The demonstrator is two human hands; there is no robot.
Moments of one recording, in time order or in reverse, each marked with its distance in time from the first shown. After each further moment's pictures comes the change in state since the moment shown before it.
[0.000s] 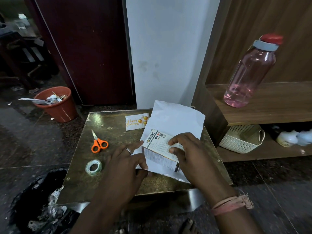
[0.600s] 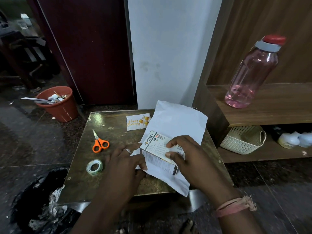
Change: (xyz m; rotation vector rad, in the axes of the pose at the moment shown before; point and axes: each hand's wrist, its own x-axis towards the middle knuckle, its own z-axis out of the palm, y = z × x) left_hand -0.001 0.002 -0.001 0.092 0.022 0.006; right_hand -0.002 0.001 -0.003 0.099 -0.089 -0.017
